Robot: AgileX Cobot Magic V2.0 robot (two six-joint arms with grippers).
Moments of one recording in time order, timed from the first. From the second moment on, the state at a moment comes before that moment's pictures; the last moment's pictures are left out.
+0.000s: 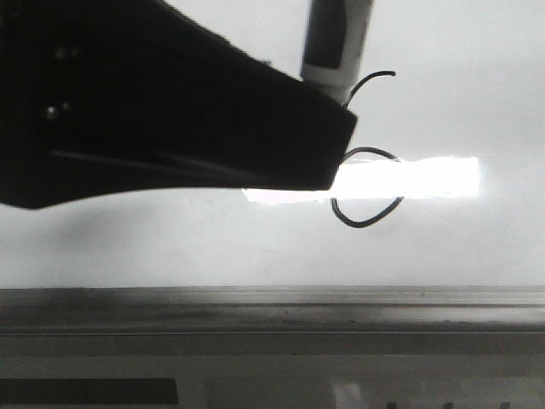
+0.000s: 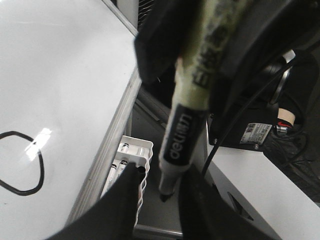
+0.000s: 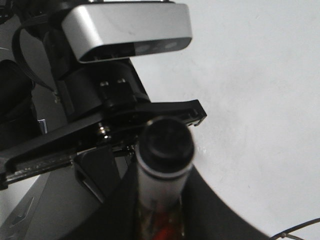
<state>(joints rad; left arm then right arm) -0.75 1.19 -0.57 -1.76 0.75 1.98 1.10 0.82 -0.69 -0.08 0.27 -0.03</state>
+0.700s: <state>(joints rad) -0.75 1.19 -0.57 -1.76 0.78 1.99 1.10 0.82 -0.69 -0.05 0.28 -0.03</state>
